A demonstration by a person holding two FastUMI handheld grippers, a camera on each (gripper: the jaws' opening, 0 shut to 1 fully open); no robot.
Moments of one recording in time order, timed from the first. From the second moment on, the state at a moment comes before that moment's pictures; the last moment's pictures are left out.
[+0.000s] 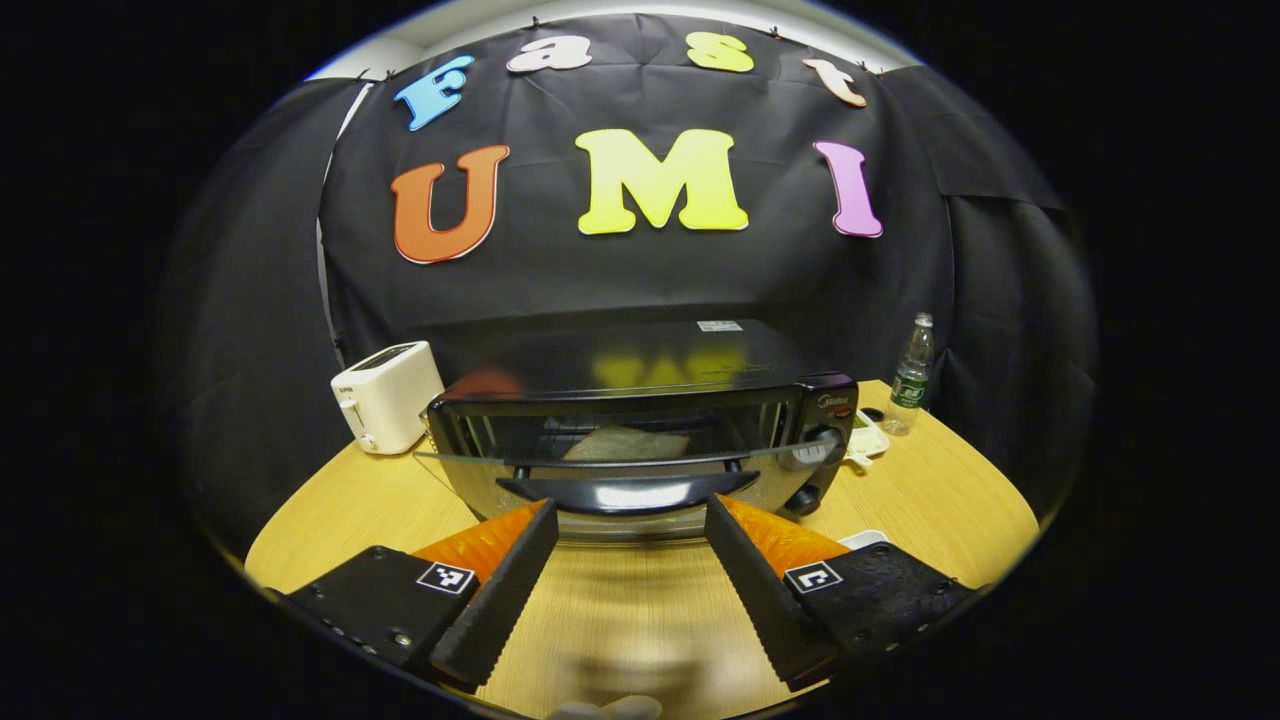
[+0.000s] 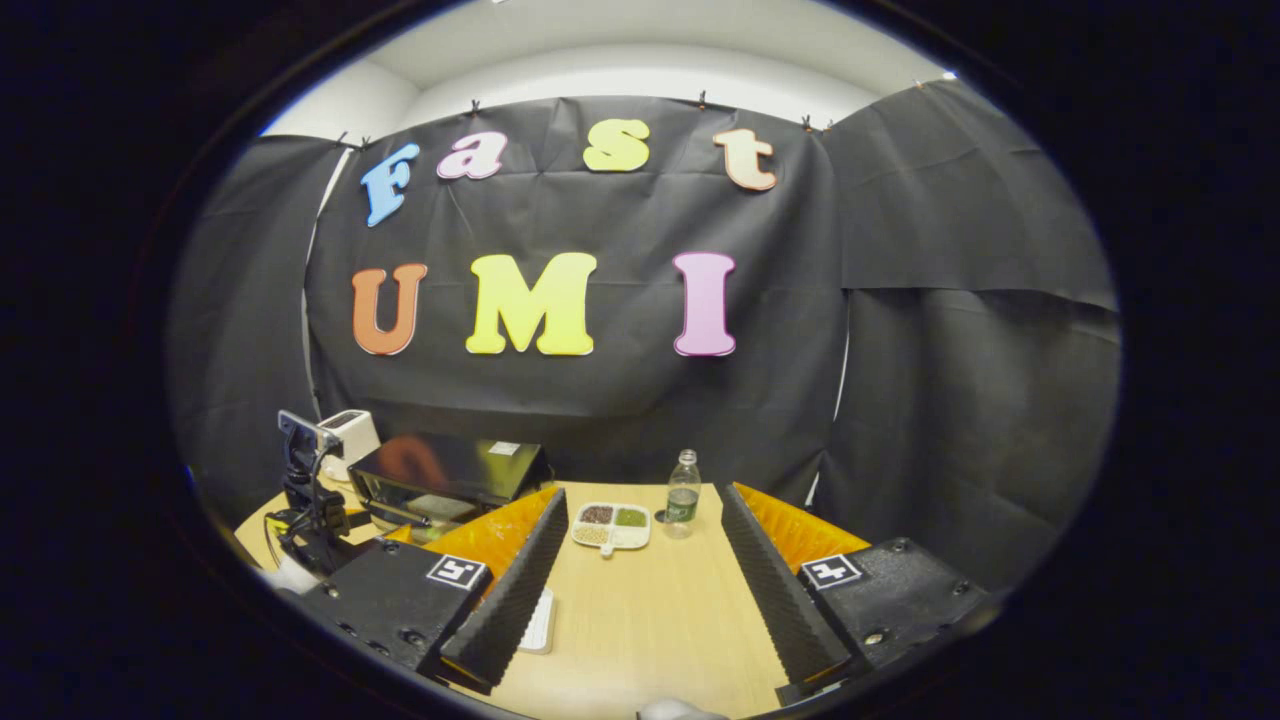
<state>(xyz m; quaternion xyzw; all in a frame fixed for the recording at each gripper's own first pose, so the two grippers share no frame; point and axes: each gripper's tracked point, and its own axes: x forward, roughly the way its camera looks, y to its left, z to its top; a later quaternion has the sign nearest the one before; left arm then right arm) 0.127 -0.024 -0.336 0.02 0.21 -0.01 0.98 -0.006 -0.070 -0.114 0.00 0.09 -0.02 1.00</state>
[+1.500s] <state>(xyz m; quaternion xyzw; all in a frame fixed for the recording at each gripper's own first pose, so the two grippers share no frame) -0.002 0.017 -0.064 0.01 0.03 0.01 1.00 -0.011 0.016 -0.055 0.01 0.03 0.02 1.00</state>
